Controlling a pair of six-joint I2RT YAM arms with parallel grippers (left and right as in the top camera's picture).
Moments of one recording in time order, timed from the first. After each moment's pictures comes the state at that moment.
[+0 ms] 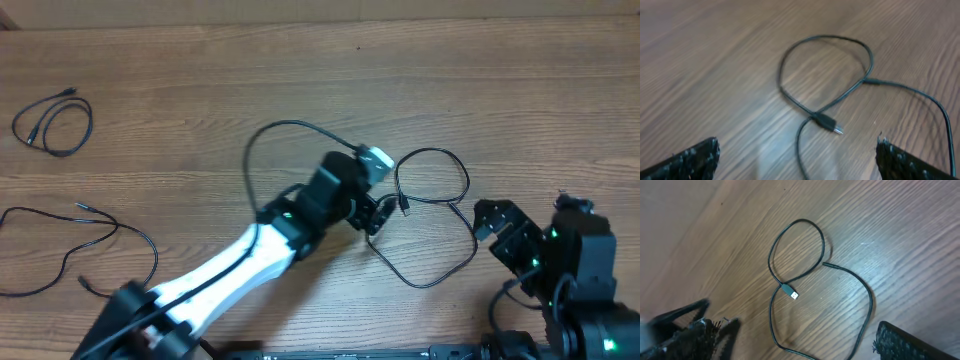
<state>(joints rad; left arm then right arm) -0.76 1.56 0.89 0.02 0.10 0.01 0.02 0.63 0.88 -1.07 -0.04 0.77</state>
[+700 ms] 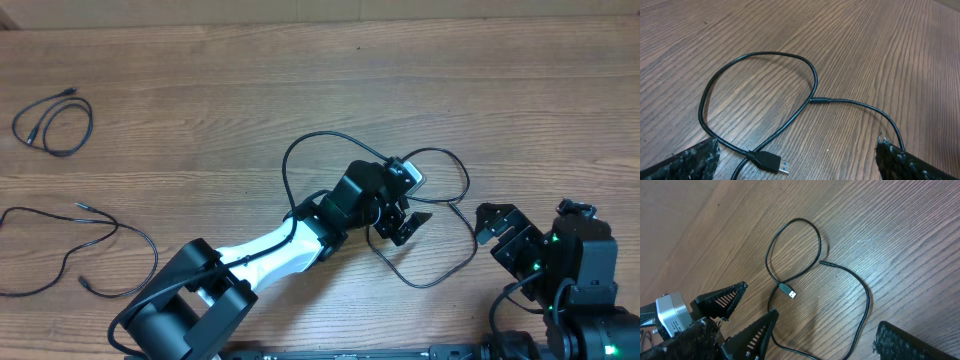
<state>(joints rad) -0.81 1.76 0.88 0.32 0.30 -0.05 0.02 0.62 0.88 -1.08 -0.04 0.78</state>
